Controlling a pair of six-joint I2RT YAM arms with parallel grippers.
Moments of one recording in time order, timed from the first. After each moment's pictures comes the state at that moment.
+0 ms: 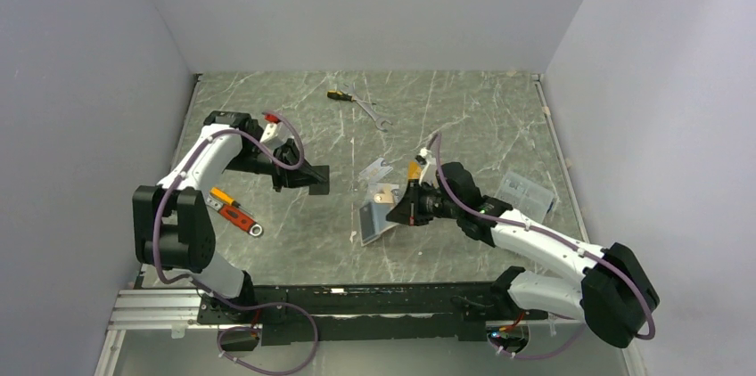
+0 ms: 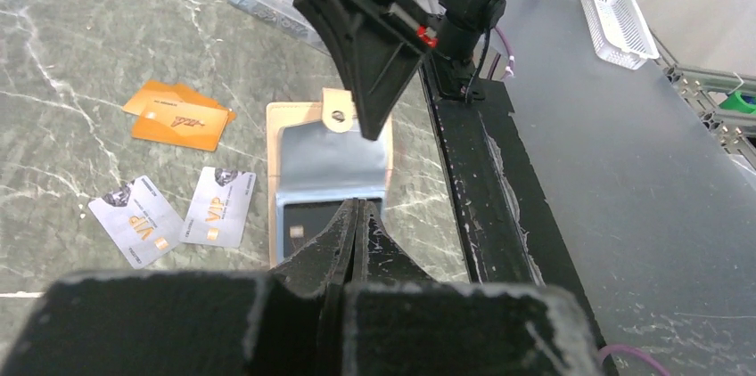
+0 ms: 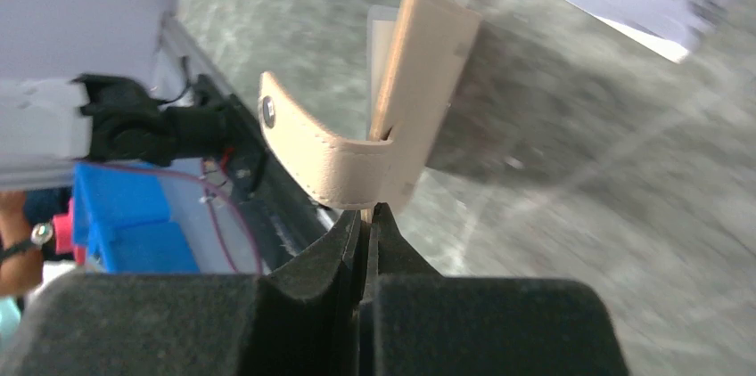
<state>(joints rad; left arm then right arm) -0.10 1.57 1.22 -1.56 1.52 1.70 0.73 1.11 0.57 0.03 -0.41 0.69</state>
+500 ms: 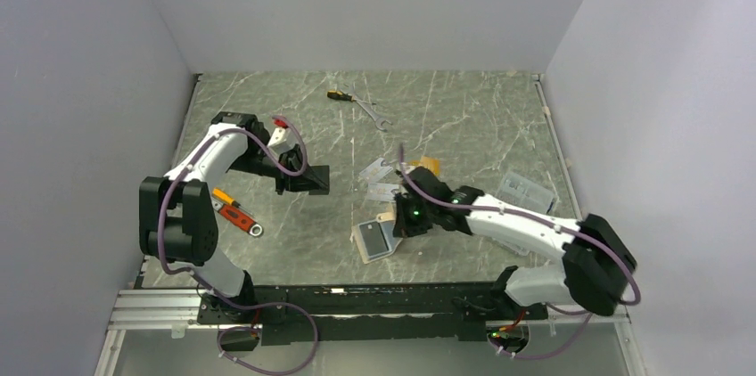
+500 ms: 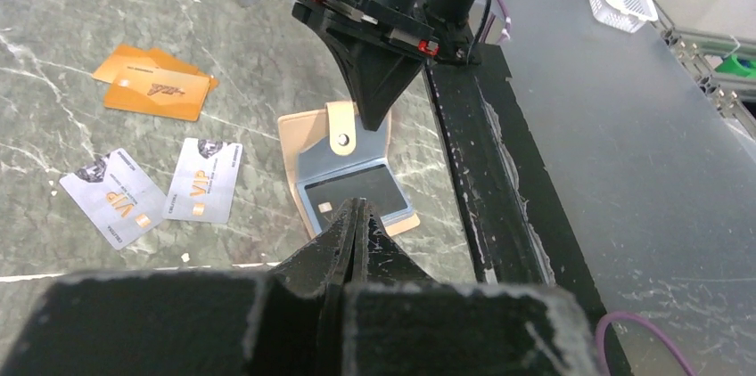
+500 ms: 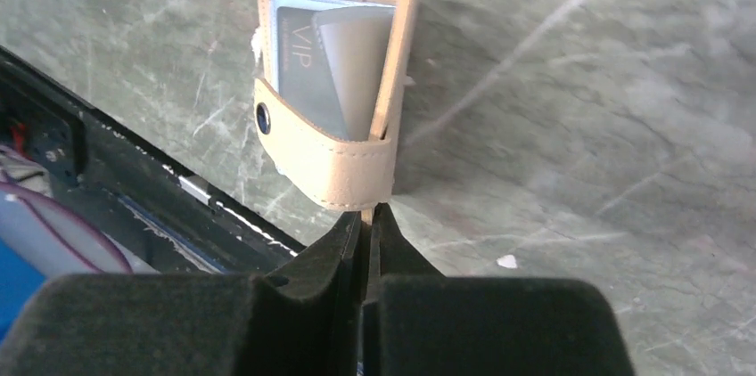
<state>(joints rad) -0.12 1.61 1.21 -1.55 1.46 1.73 0.83 1.25 0.68 -0.38 -0.15 0.63</state>
